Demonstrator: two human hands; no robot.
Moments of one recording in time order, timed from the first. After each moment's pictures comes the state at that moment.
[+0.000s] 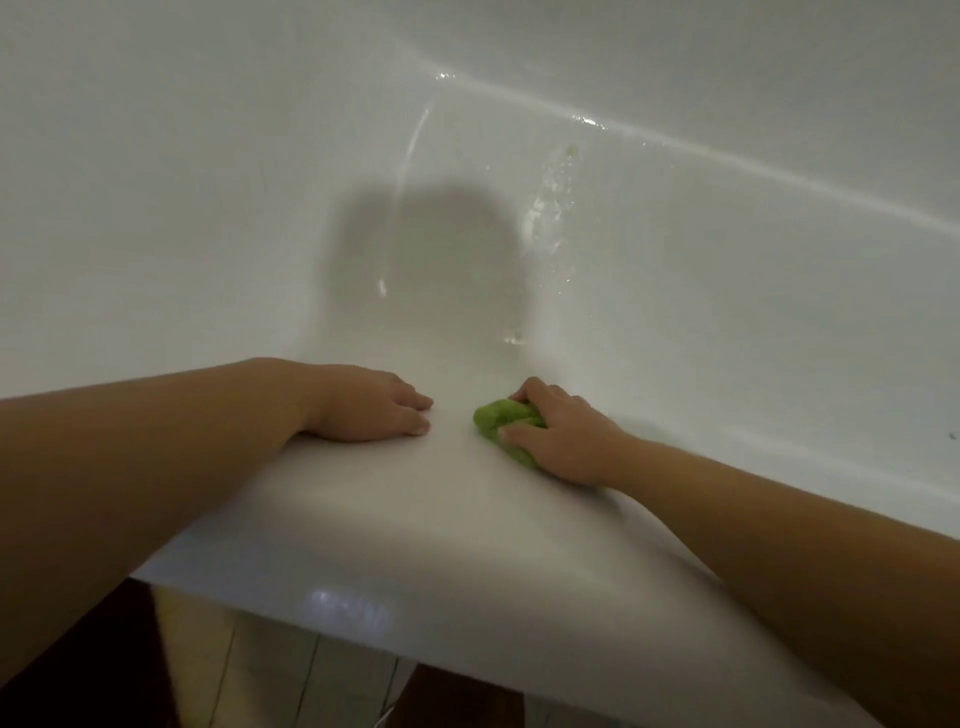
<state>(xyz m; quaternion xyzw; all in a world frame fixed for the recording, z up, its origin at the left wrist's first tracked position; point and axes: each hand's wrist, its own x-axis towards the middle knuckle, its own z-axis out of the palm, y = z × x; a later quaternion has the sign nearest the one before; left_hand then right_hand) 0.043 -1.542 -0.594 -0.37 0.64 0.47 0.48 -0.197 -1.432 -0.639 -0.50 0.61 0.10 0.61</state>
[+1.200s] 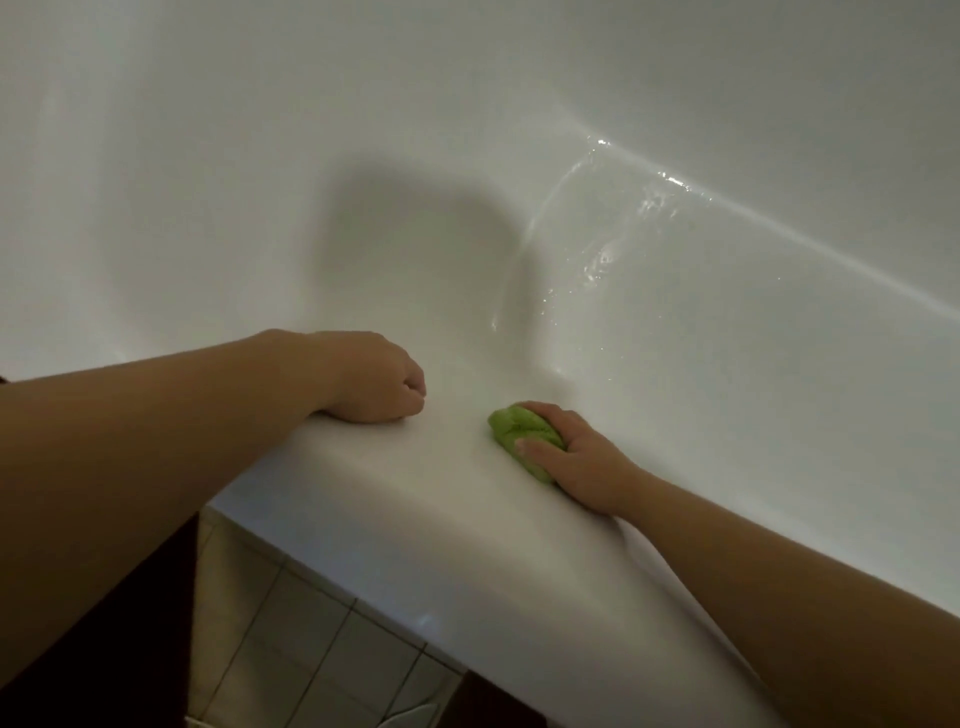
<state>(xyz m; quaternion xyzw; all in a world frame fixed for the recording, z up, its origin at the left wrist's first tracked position) 0.140 -1.578 -0.558 -0.46 0.68 0.39 0.43 -0.127 -1.465 -0.652 -0.48 0.58 0.01 0.66</state>
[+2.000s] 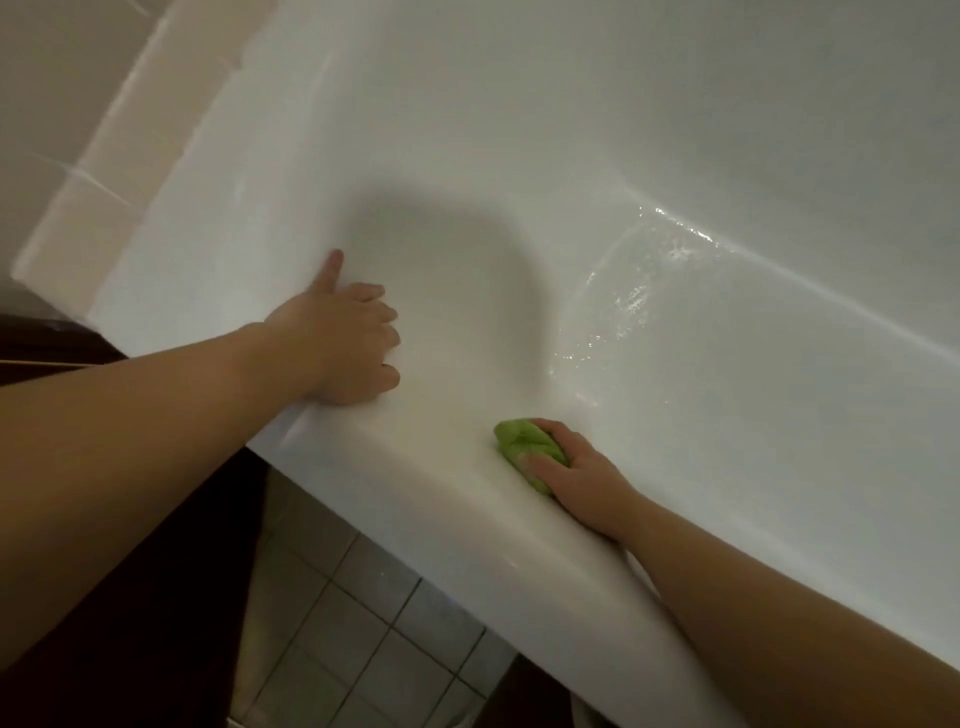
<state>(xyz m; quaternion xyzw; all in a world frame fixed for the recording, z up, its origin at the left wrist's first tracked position) 0.218 -1.612 -0.484 -0.42 0.75 0.10 0.50 -0.063 -1.488 -0.607 -0.47 0.58 -0.01 0.67</state>
